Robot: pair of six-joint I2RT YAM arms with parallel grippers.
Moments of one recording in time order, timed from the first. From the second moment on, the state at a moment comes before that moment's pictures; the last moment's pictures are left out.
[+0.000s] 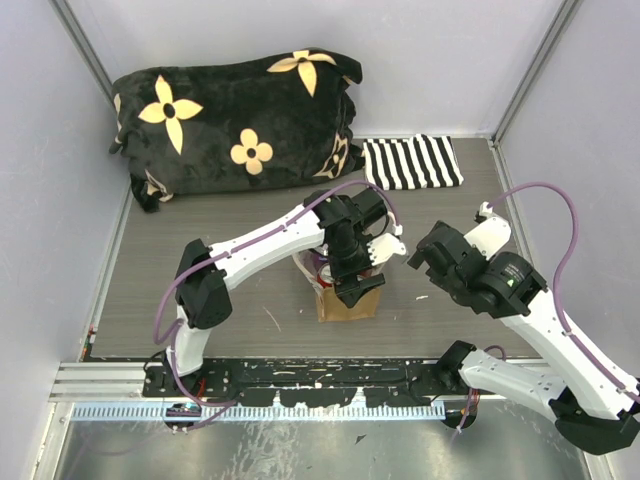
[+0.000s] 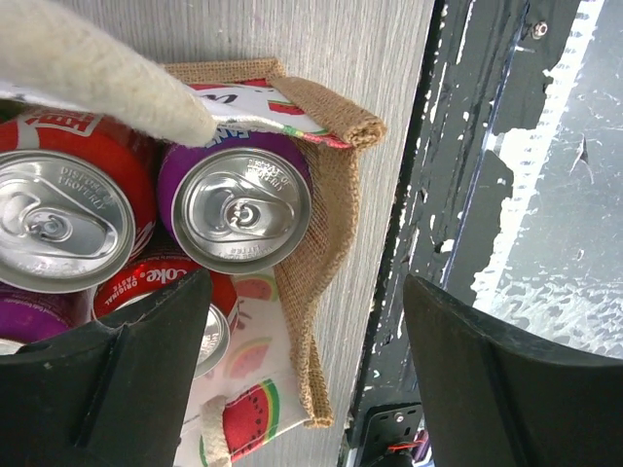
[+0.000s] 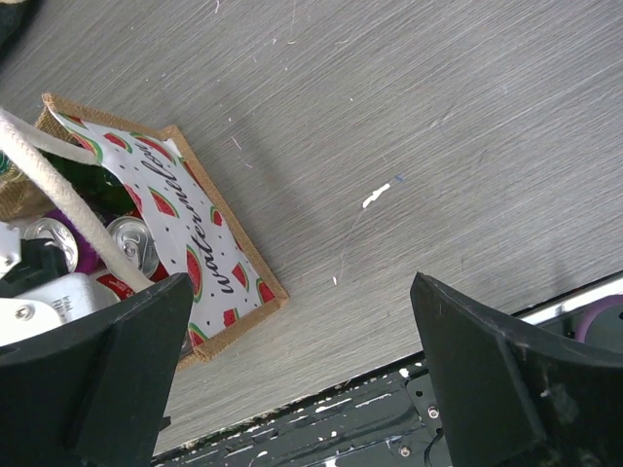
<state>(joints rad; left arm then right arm) -1.02 2.03 1.94 -1.24 0.41 0.37 0.76 0.87 1.19 -1.36 0.66 1.21</state>
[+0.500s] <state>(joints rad) -0.95 1.87 2.00 -1.15 0.35 0.22 0.75 0.92 1.24 -1.30 0.66 1.13</state>
